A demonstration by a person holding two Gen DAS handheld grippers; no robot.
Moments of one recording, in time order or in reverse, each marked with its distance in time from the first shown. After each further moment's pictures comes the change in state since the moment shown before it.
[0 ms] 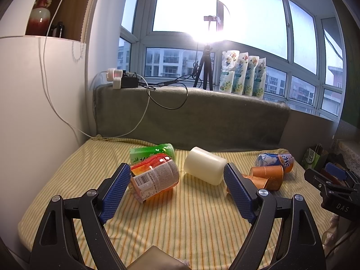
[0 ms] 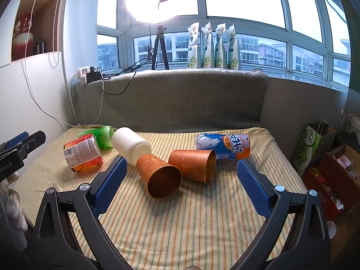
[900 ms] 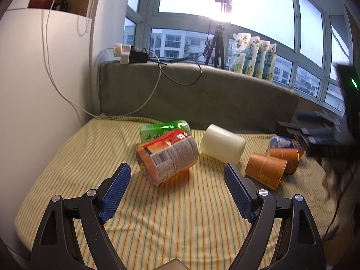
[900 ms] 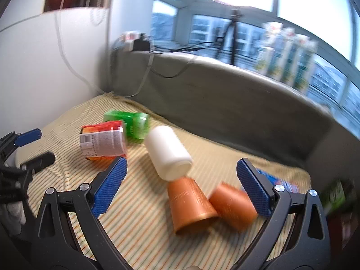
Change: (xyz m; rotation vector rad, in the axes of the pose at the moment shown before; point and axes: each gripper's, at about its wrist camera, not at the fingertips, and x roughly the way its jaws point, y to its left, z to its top) left arm 0.027 0.040 -0.019 -0.021 0.124 -0.012; right arm 0.093 0.081 0.060 -0.366 0.152 0.256
